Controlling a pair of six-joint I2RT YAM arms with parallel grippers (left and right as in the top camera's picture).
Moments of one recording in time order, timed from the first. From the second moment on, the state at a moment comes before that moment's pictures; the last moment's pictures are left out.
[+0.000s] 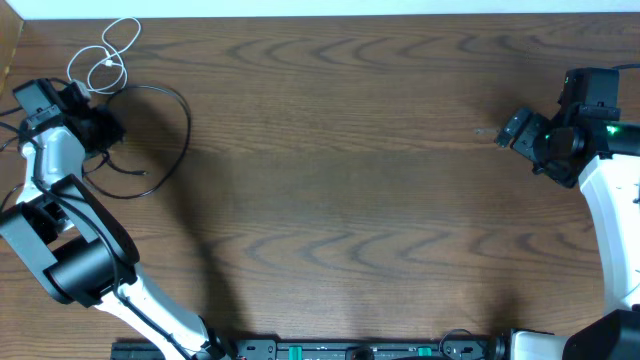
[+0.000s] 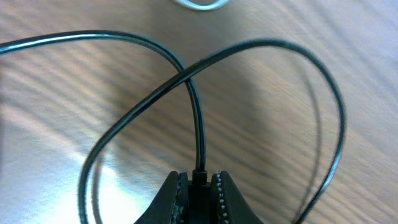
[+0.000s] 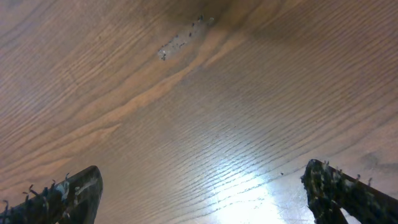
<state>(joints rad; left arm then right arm) 0.57 2.04 1.48 -0.45 0.31 -0.09 -0.12 1.48 1.26 -0.92 -0.03 0.49</state>
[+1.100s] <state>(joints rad) 0.54 2.04 1.48 -0.47 0.27 -0.09 -0.12 1.48 1.26 -0.92 -0.03 0.49</state>
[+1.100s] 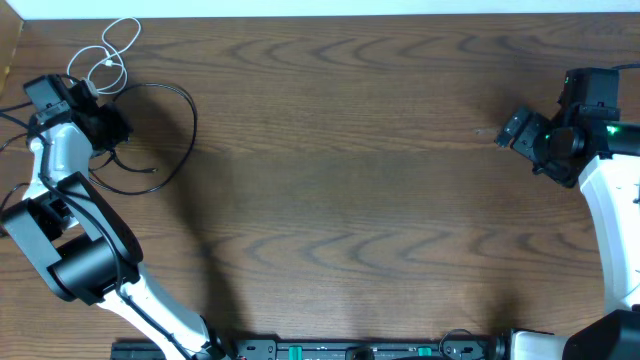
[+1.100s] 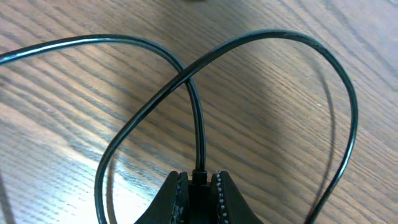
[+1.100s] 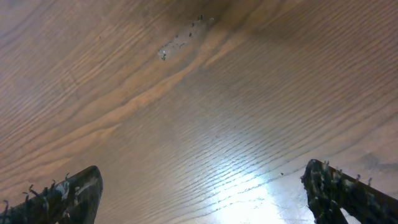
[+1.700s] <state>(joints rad) 0.54 2.04 1.48 -0.45 0.33 -0.07 -0.12 1.48 1.26 -0.92 -0.03 0.49</state>
